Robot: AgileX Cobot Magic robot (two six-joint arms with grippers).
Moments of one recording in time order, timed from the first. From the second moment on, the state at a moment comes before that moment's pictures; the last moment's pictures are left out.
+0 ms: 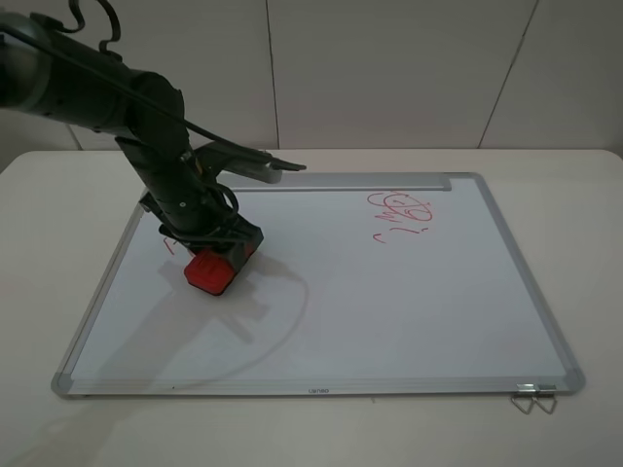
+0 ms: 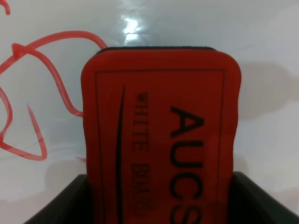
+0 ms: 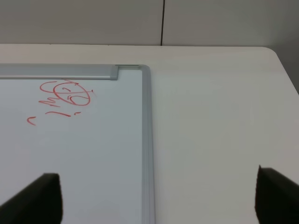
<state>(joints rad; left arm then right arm) -0.50 1.96 -1.14 -0.09 0.59 0.04 -0.08 0.00 -0.52 -0.02 1.07 -0.03</state>
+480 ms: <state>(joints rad) -0.50 2.04 -1.26 -0.09 0.63 0.04 -0.08 0.00 -0.52 -0.02 1.07 -0.03</state>
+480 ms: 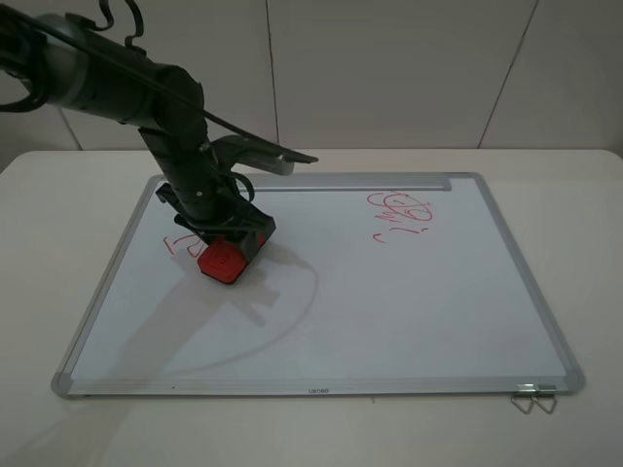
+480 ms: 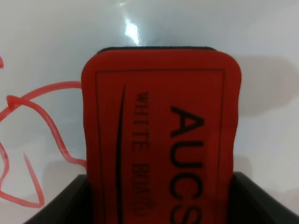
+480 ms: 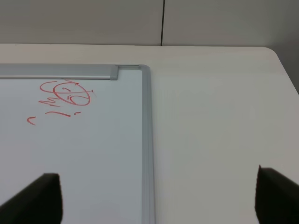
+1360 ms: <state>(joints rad) -0.37 2.08 -1.26 0.02 0.65 0.00 -0.08 0.00 -0.52 -0.02 1.07 -0.03</state>
